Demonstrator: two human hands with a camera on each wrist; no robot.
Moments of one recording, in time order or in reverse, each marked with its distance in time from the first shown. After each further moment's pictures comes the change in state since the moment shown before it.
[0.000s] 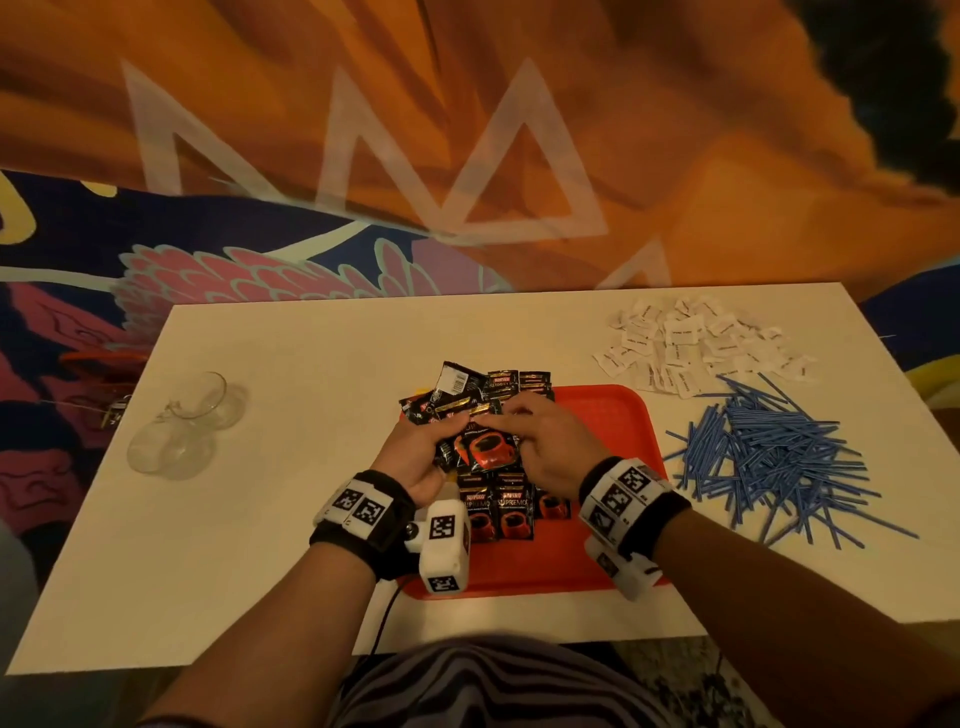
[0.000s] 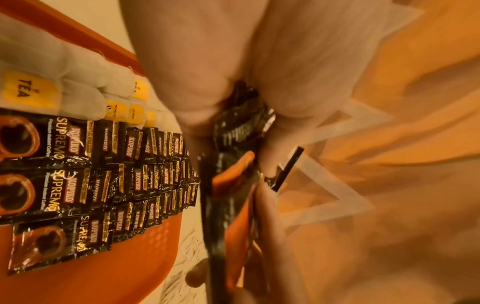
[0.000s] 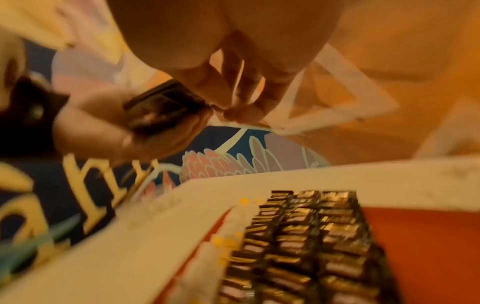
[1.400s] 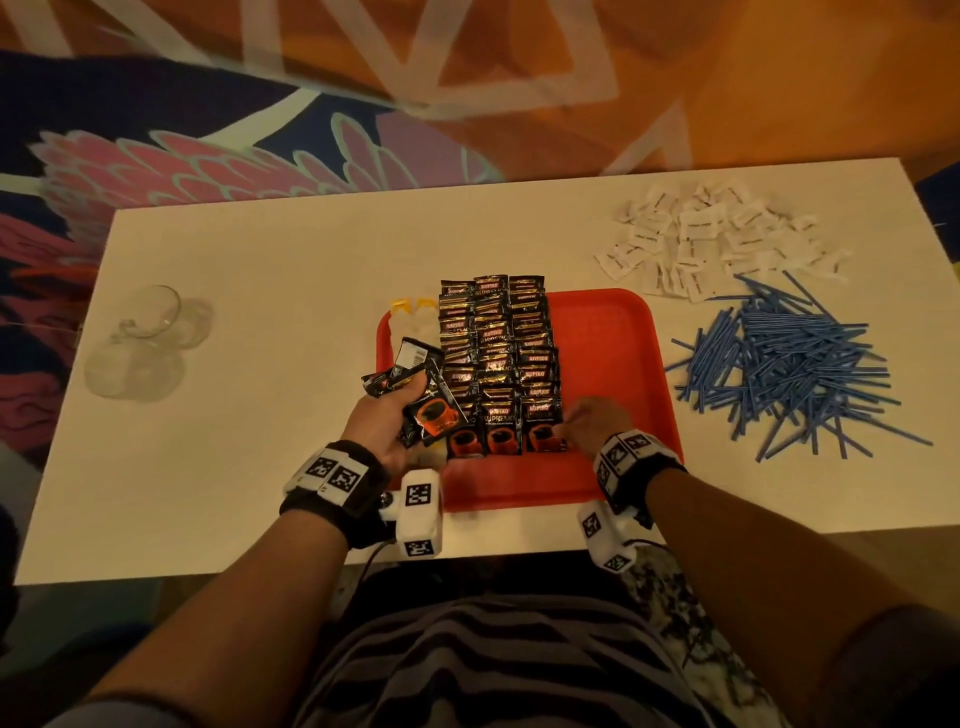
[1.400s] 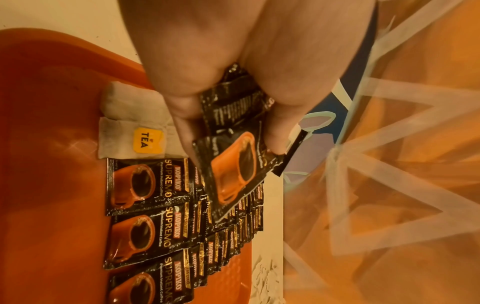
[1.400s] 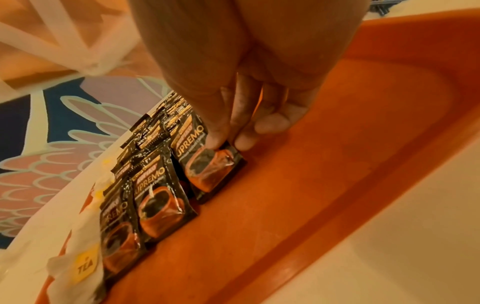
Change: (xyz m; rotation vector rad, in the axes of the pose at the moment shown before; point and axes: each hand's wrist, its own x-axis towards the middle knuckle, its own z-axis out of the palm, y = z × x) left_hand 0.018 -0.058 -0.049 0.130 0.230 -0.171; right_hand -0.050 0.113 0.089 0.272 -0.160 0.943
